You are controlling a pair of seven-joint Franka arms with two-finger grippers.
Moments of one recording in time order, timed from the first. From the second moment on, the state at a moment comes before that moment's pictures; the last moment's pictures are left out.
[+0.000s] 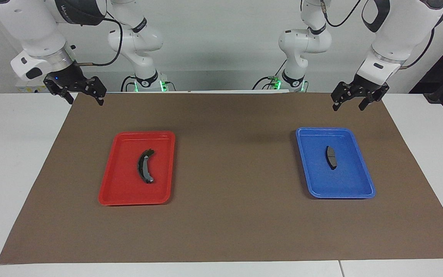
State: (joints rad) left arm -0.14 -0.03 0.01 -1.63 -0.04 1.60 -0.08; right arm 0.07 -0.03 -0.12 -1.61 -0.03 1.50 0.02
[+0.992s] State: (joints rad) left arm -0.14 -0.03 0.11 -1.63 -0.03 1.60 0.06; right arm 0.07 -0.03 -0.11 -1.61 -0.03 1.50 0.02
